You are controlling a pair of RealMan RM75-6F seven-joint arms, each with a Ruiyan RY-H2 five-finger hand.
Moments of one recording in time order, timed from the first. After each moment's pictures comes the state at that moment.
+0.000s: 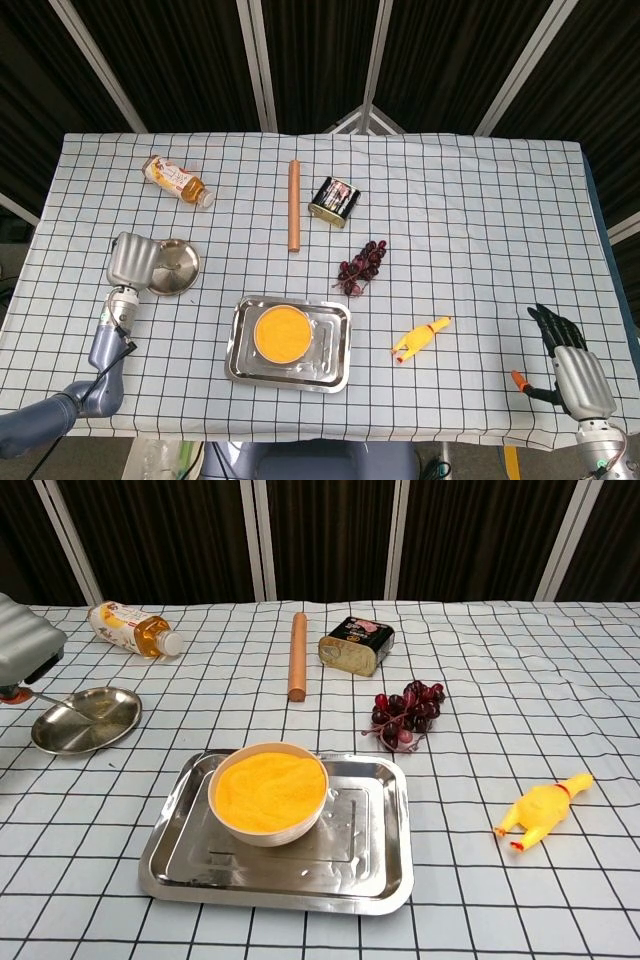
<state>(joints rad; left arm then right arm) -0.64 -1.64 -0.14 -1.07 1.05 1.15 1.03 0.07 -1.07 0.00 -1.77 -1.46 1.36 0.13</state>
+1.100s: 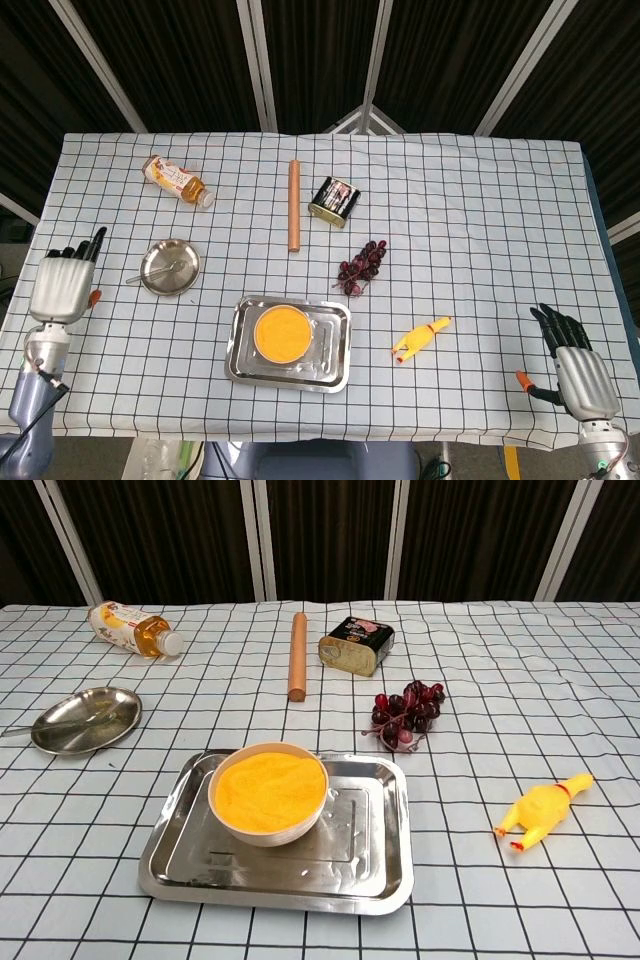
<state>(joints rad) -0.38 -1.30 -0.05 -1.50 1.26 1.43 0.55 0.06 -1.09 0.01 -1.74 -1.47 1.39 0.06</state>
